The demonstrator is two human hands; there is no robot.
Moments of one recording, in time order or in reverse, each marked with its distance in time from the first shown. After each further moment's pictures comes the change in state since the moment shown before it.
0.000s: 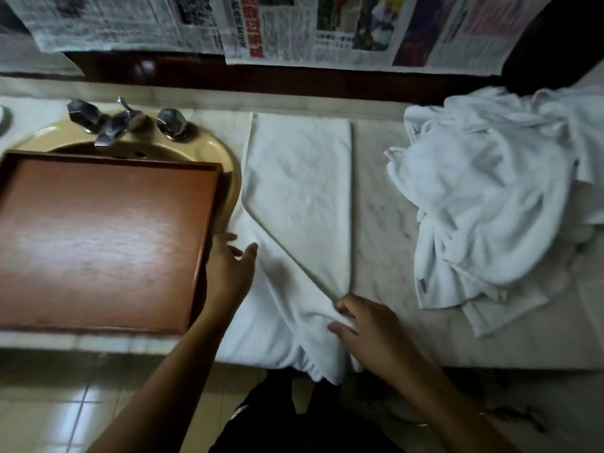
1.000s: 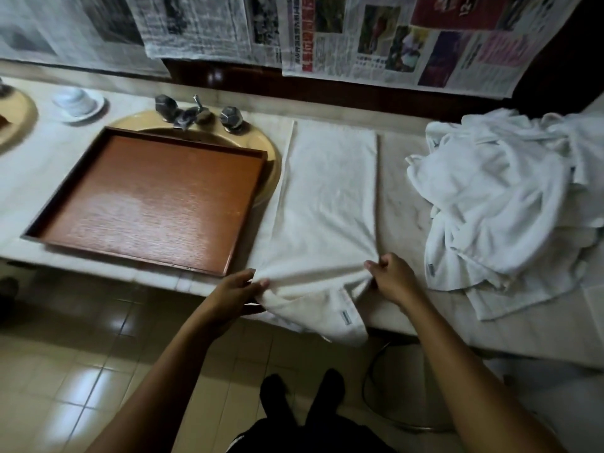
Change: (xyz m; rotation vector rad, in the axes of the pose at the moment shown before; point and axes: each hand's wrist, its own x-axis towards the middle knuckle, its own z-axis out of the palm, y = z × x) left_hand -0.107 -0.093 -0.061 -0.512 -0.543 -0.217; right_hand 0.023 0.026 -0.004 0.156 0.037 0.370
